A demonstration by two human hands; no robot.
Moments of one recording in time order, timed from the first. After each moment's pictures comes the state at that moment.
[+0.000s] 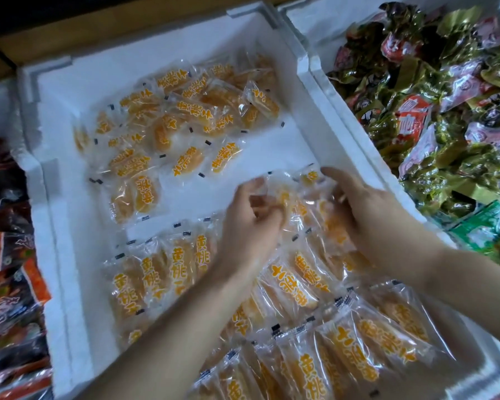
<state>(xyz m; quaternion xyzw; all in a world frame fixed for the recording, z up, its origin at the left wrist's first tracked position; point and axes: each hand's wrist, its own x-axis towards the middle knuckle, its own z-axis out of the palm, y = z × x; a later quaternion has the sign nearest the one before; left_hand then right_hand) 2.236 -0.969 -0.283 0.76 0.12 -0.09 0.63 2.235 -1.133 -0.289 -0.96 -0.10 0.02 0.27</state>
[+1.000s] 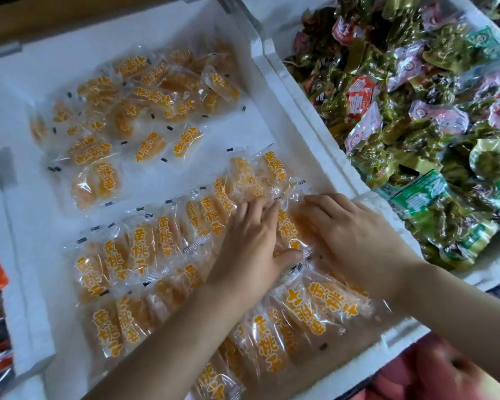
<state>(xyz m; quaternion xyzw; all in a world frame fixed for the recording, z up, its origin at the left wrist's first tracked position) 2.195 -0.998 -0.321 0.95 -0.22 -0.06 0.22 2.182 -1.172 -0.325 -0.97 -0.22 -0.07 0.02</state>
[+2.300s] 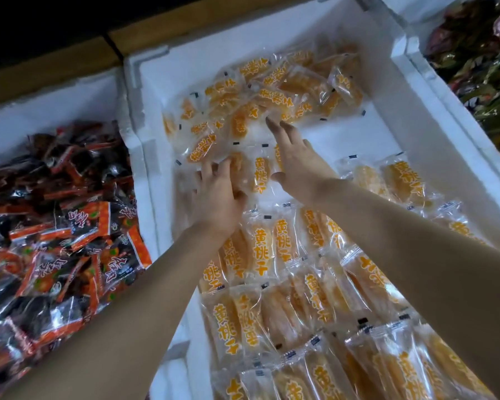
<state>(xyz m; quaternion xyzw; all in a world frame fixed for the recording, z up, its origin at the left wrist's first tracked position) 2.284 -0.815 -0.331 0.98 0.07 0.04 0.17 2.327 -0.964 -0.320 -0.95 -0.17 0.04 0.24</state>
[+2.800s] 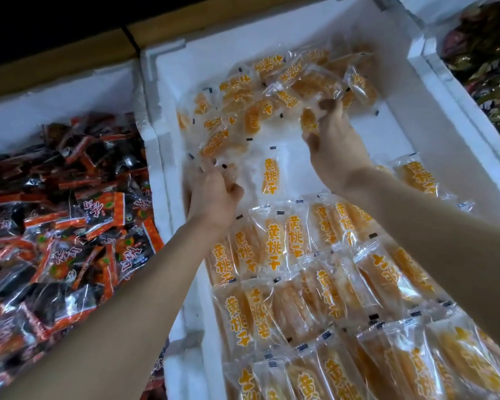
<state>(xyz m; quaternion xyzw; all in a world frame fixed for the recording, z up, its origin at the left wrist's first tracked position) 2.281 -0.793 -0.331 0.94 0.14 0.06 0.30 2.322 -0.975 -0.293 -0.94 -0.04 -0.04 0.32</state>
